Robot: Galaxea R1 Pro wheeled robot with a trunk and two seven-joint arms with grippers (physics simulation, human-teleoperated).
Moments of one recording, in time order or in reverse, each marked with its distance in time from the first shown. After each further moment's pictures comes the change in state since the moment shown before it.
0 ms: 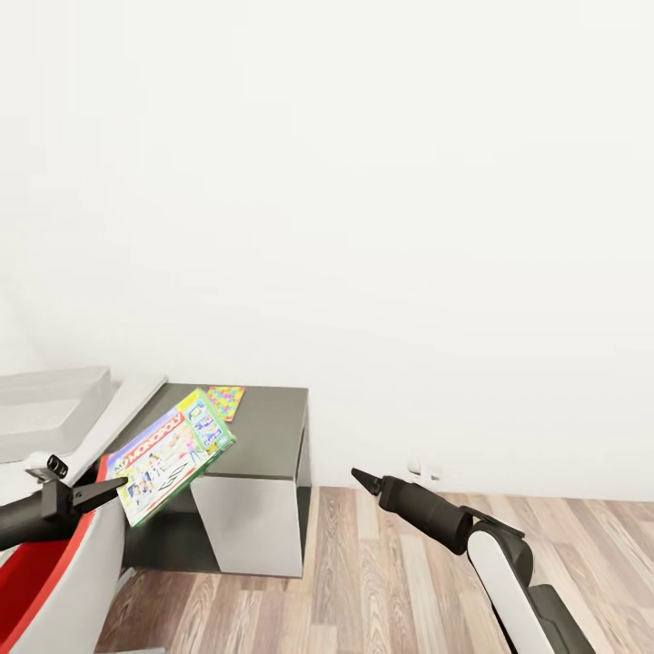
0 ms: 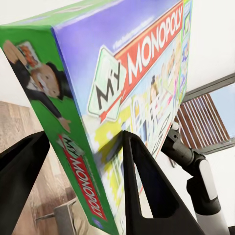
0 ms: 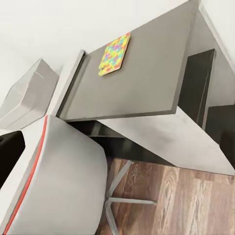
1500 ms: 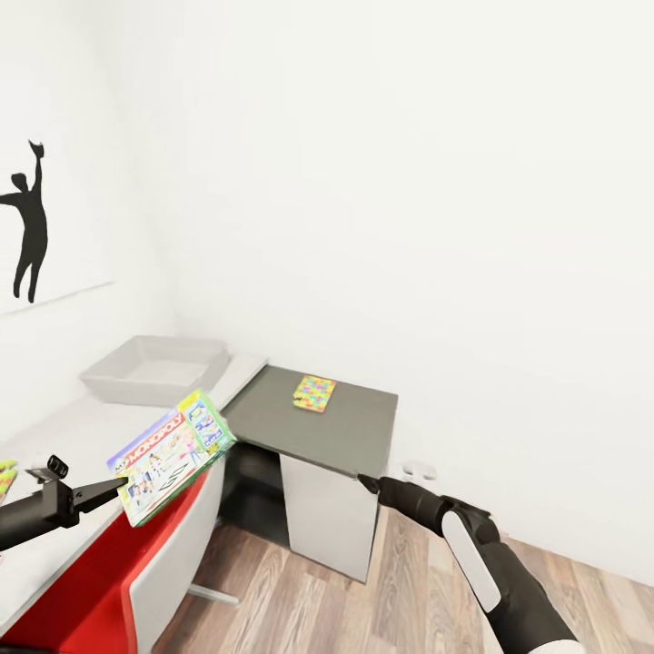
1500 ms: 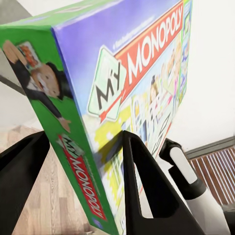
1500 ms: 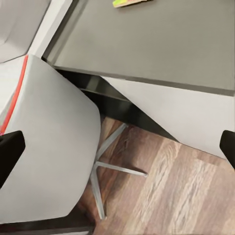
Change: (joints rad) left arm 0.000 0.000 -0.002 0.000 0.001 -0.006 0.001; right arm -0.184 0.025 -0.016 0.459 0.213 -0.146 0.090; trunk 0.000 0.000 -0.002
